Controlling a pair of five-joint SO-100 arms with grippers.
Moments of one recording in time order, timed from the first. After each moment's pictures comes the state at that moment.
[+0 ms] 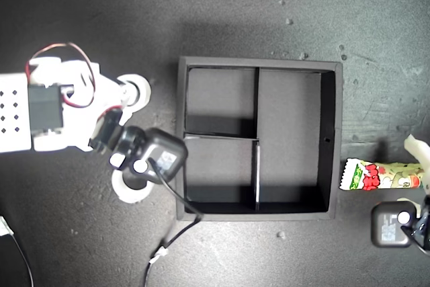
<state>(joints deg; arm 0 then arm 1) -3.7 95.1 115.7 50.0 -64.2 -29.7 107.0 124.2 57.0 123.1</state>
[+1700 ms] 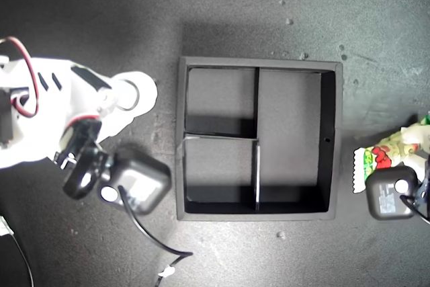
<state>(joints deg) -3.3 109.8 103.4 66.8 -60.7 -9.0 106.7 102.9 78.9 88.7</state>
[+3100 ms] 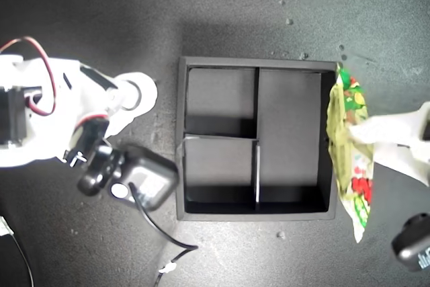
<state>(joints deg) -3.3 104.0 101.3 66.8 -60.2 -4.0 106.4 89.9 60.8 42.2</state>
